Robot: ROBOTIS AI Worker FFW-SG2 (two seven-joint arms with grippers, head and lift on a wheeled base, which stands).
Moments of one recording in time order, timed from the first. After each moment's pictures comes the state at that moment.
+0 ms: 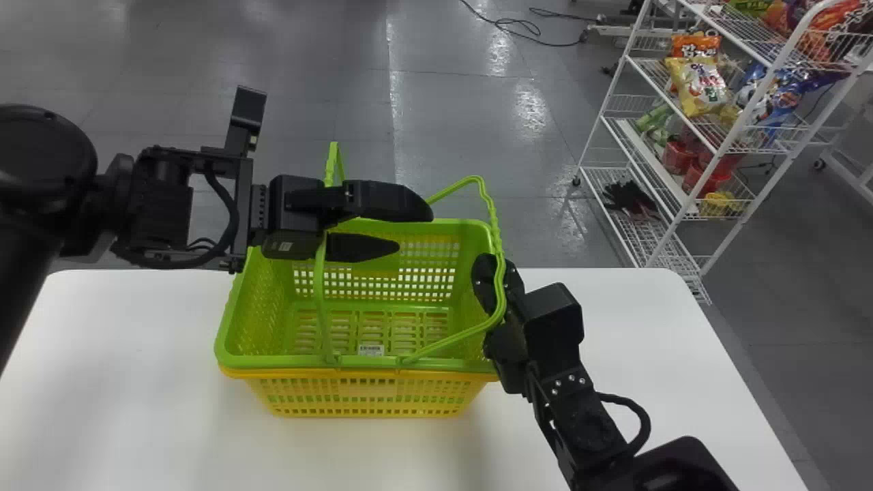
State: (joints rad) left arm -0.61 0.23 -0.17 -1.34 1.22 1.40 -0.30; right arm 0.26 -0.10 0.24 -1.98 0.27 0.26 0.00
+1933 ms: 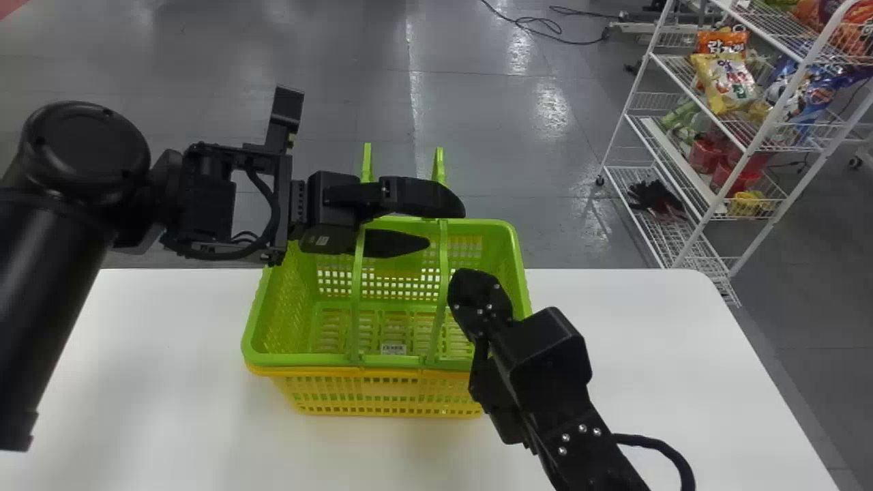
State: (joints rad) left arm -0.65 0.21 -0.19 -1.30 1.19 1.39 -0.30; right arm 0.39 -0.18 0.43 -2.32 0.37 0.52 0.02
